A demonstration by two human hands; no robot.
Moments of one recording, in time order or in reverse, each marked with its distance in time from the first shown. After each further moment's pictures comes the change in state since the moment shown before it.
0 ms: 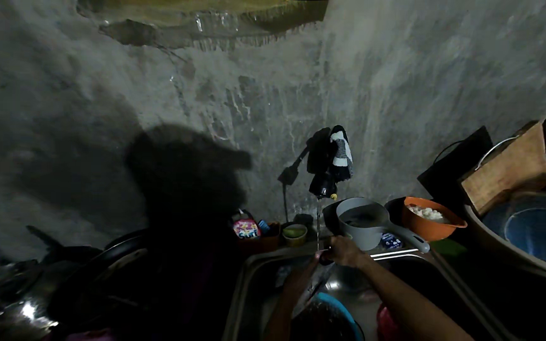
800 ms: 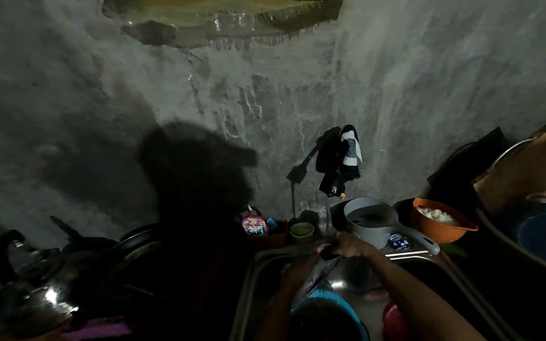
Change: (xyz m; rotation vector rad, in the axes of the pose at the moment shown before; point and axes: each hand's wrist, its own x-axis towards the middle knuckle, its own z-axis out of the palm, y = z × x) left_hand 0.009 0.000 -0.023 0.044 -0.034 0.147; right_hand 0.014 -0.002 -0.011 0.096 -0.122 -0.048
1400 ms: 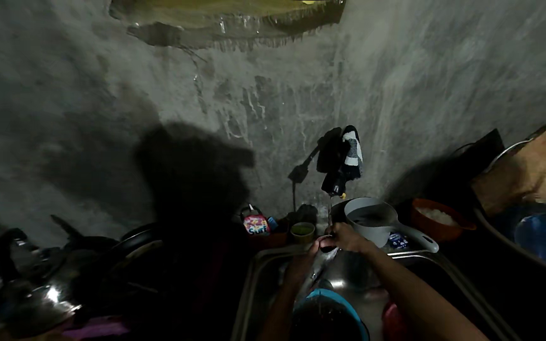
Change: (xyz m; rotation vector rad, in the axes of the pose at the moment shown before) left_hand -0.011 0.010 -0.002 -0.041 0.103 -0.038; right_hand -0.002 -0.012 -0.009 0.039 0.176 -0.075
